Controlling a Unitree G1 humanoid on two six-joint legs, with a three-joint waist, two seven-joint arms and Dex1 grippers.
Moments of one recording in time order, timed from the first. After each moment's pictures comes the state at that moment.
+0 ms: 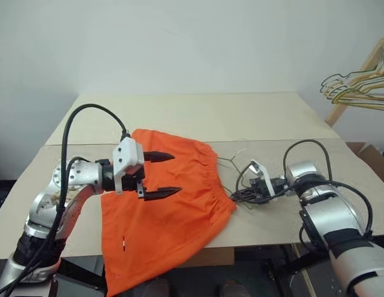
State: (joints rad) left arm -0.34 0.75 0.00 -0.37 -0.52 0.44 -1.07; right arm -1.03 -0.47 0.26 1.28 0.20 0.96 1.43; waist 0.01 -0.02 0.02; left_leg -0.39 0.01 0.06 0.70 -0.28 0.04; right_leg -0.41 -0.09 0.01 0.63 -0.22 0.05
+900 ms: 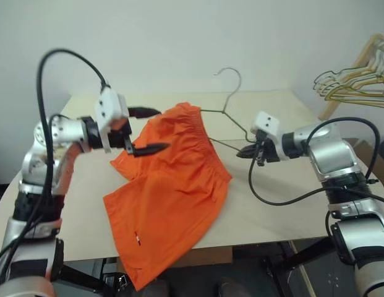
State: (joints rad) left arm -0.78 0.76 0.00 0.11 -0.39 0.23 -1.19; right arm -0.85 -0.69 0.24 0.13 0.03 0.62 1.23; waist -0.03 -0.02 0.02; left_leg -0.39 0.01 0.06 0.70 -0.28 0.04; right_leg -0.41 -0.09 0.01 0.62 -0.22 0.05
